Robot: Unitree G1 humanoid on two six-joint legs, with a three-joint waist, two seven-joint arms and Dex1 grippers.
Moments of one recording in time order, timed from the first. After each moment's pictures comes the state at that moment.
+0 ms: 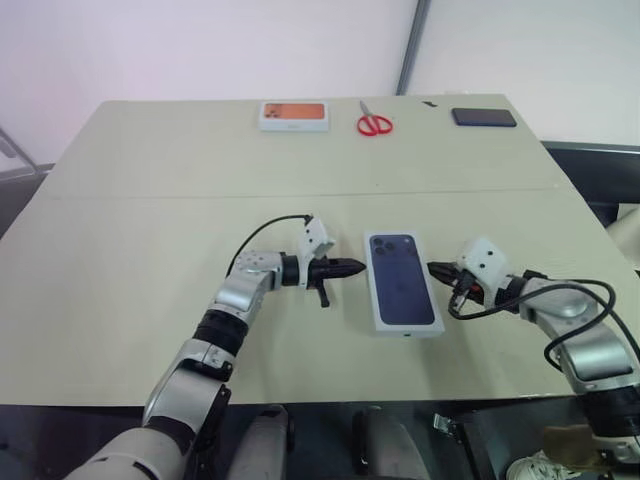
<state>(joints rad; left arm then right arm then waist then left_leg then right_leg) -0.68 0.15 -0.20 0.55 -0.19 0.14 -1.09 -0.18 -0.77 -0.01 -0.08 0.16 0.24 0.81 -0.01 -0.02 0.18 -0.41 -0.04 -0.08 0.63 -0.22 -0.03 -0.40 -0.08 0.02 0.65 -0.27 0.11</state>
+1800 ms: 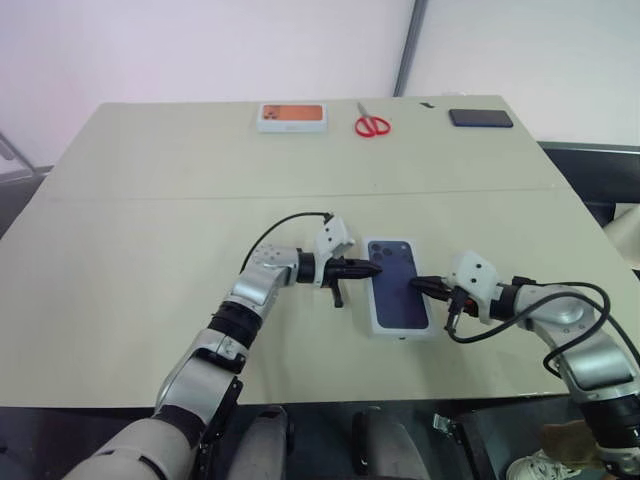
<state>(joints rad) -0.75 0.11 -0.24 0.61 -0.16 0.15 -1.10 -0.14 -0.79 0.02 -0.18 0.18 0.24 0.93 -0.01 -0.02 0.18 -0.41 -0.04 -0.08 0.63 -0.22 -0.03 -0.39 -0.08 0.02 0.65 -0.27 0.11</state>
